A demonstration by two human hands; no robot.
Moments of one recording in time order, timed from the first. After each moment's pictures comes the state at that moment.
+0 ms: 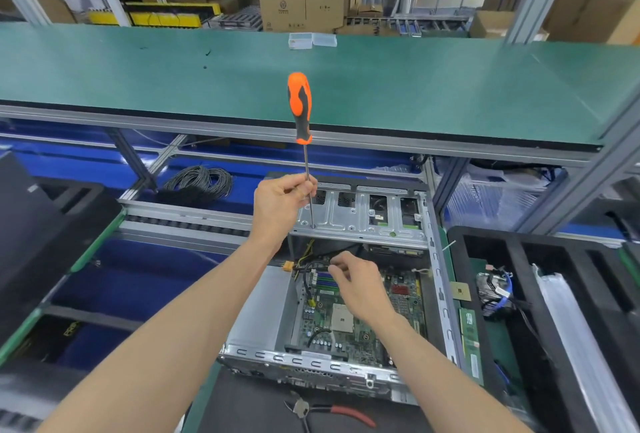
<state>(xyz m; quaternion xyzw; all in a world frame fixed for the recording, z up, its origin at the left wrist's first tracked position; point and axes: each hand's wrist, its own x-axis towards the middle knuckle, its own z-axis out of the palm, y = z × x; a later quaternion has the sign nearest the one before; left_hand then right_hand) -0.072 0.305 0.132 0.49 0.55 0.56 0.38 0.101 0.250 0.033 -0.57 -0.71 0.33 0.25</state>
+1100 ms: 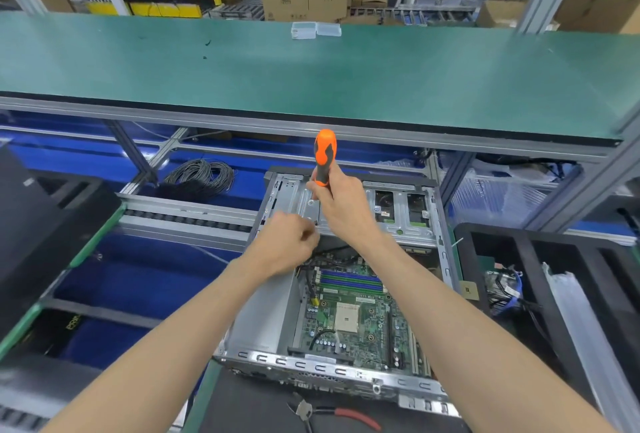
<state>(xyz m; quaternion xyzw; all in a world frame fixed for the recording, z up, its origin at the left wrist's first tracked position) -0.090 0.287 0.093 0.75 0.62 0.17 0.14 0.054 0.325 0.133 -0.46 -0.76 0.26 0.37</state>
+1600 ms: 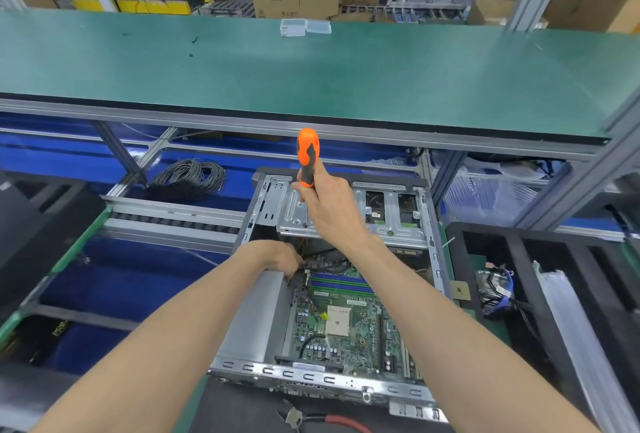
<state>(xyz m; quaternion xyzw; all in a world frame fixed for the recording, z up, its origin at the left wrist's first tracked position) -0.077 0.331 0.059 0.67 0.59 -0.33 0.31 0.052 0.331 0.126 -0.46 -0.77 0.23 0.37</state>
